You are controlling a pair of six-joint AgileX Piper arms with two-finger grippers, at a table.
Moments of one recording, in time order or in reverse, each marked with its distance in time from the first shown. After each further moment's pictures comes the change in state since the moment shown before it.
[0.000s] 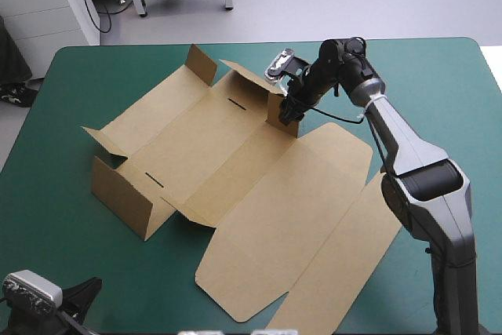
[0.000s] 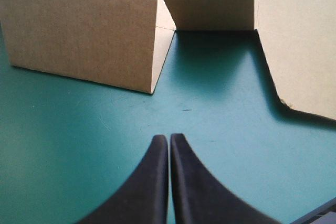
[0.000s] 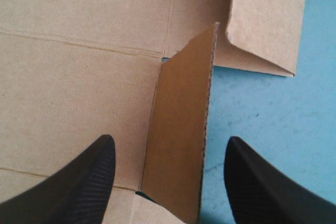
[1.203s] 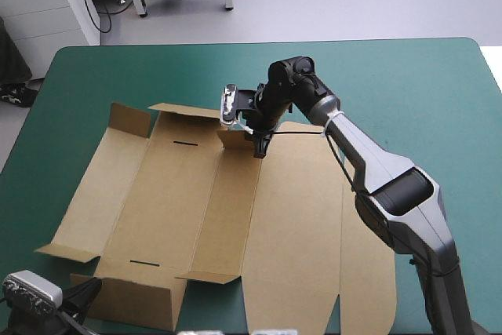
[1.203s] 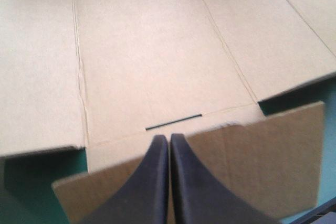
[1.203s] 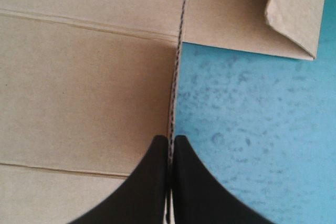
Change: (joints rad) left arm 0.000 0.000 0.000 0.001 -0.001 0.000; right arm 0.213 0.013 -0.010 -0.019 0.044 -0.309
